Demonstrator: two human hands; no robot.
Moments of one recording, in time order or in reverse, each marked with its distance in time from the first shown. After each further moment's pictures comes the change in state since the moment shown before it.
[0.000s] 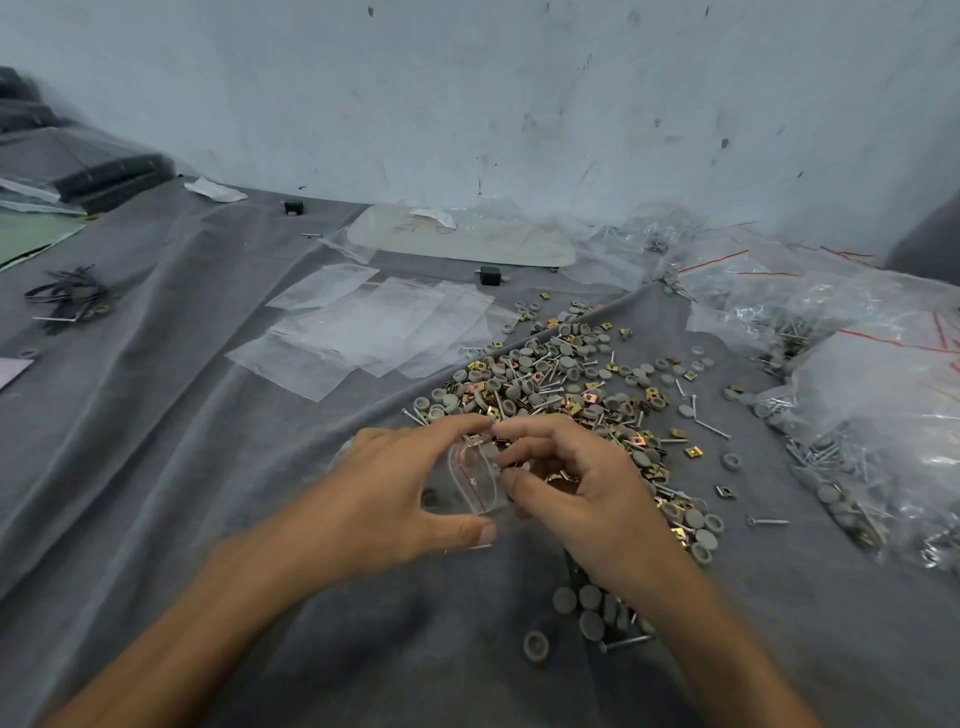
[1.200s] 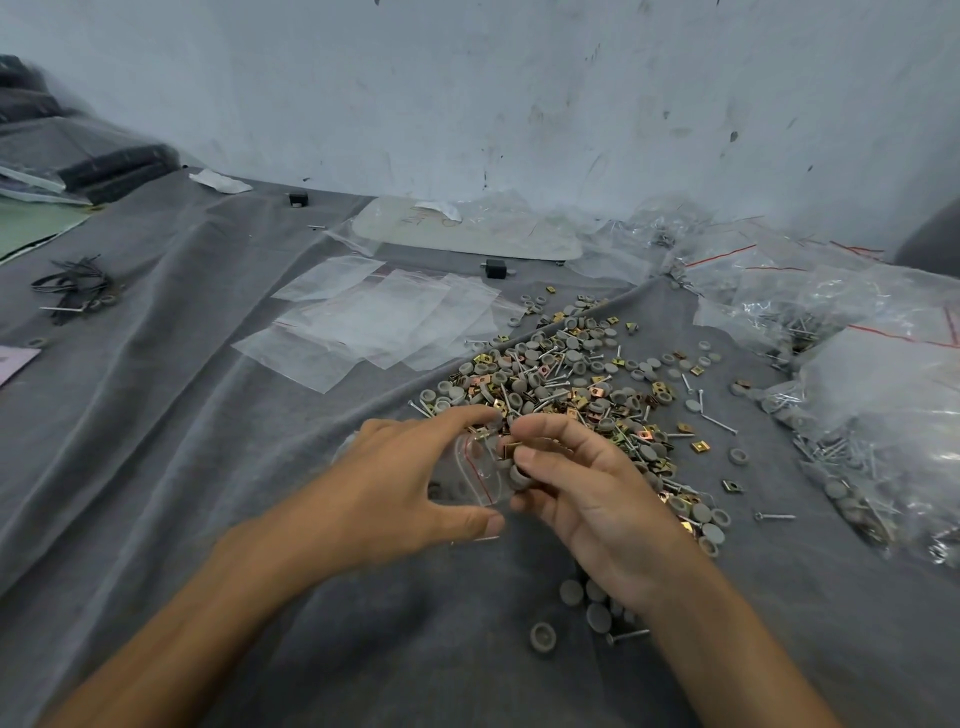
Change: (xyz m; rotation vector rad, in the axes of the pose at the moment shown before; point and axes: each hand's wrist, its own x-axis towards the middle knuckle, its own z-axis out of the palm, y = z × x) left_hand 0.000 -0.005 0.001 -0.007 0.005 0.012; right_hand 0.003 -0.005 0.010 0.786 -0.020 0.373
